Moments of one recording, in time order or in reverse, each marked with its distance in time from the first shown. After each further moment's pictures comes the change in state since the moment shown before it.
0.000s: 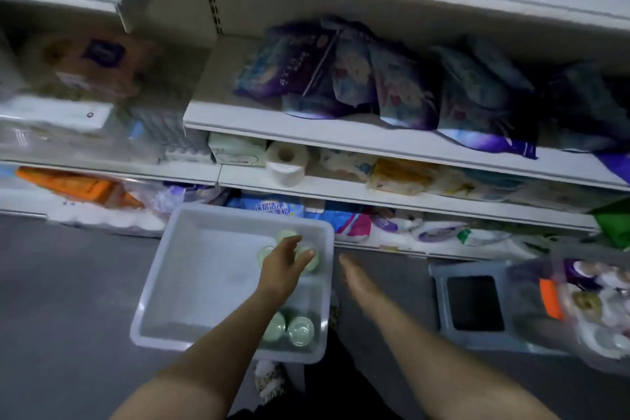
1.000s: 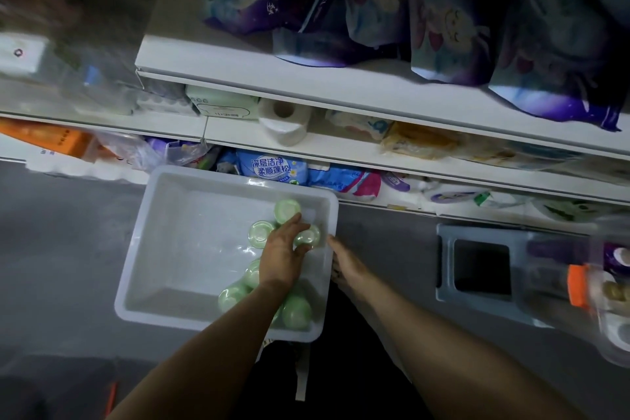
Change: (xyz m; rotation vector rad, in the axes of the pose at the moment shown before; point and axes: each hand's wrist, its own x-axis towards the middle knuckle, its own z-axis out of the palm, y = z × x) left_hand 0.038 -0.046 0.033 0.369 0.019 0.070; right_hand 0.084 0.039 0.017 0.014 -0.129 0.294
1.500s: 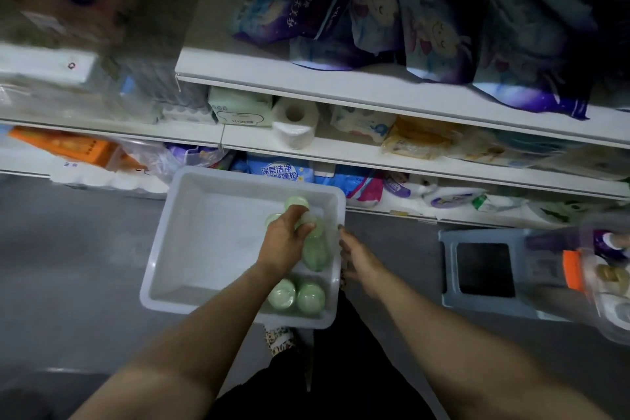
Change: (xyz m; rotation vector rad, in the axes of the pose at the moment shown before) left_hand -0.024 0.015 -0.050 -0.149 -0.012 0.078; right_hand -0.053 0.010 0.002 0.102 -0.085 -0.115
